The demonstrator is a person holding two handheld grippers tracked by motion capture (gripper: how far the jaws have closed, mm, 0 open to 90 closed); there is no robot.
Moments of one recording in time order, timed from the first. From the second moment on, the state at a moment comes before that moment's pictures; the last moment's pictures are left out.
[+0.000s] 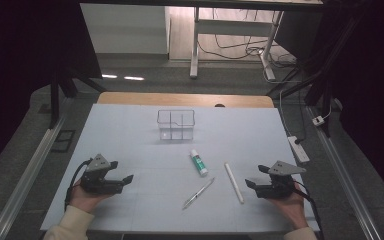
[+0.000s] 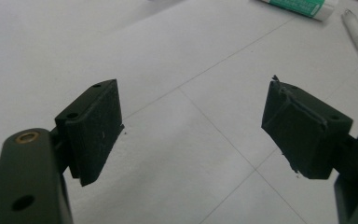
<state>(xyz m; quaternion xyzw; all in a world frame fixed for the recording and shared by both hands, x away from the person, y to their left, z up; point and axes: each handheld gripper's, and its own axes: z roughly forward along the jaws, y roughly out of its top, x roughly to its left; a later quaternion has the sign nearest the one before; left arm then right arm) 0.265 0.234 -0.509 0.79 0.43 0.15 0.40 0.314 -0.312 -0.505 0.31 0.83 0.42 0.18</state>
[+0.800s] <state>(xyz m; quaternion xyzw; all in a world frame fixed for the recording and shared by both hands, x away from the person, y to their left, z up) 0.305 0.217 -0.486 0.79 0.44 0.14 0.41 0.315 -0.314 -0.507 0.32 0.83 0.42 0.18</state>
